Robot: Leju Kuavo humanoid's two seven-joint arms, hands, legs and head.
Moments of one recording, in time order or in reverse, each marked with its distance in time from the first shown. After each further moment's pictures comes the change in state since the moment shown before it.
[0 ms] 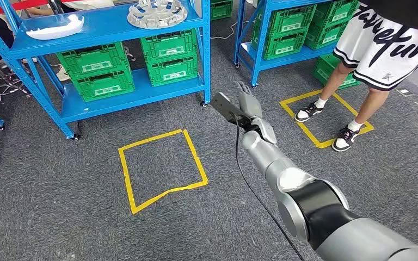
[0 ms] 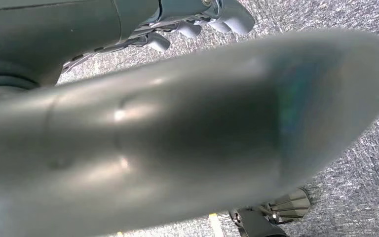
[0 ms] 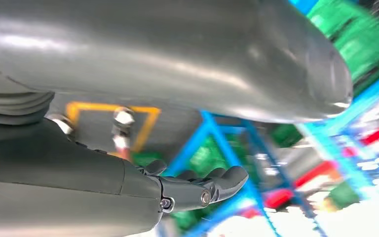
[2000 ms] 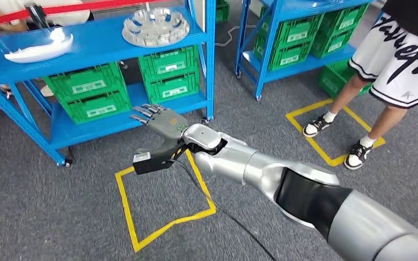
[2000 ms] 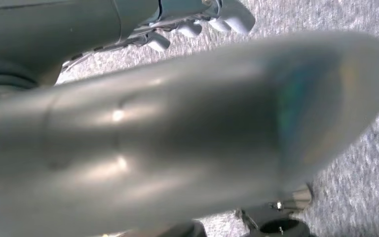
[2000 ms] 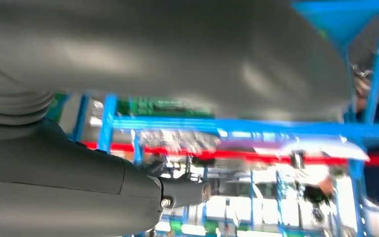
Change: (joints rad) left arm 0.048 -0.047 0.056 0.018 -0.057 0.059 0.004; right arm -0.110 -0.074 0.906 -0.317 -0.047 0.130 0.109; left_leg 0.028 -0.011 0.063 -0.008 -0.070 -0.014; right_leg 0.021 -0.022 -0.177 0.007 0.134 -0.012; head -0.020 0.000
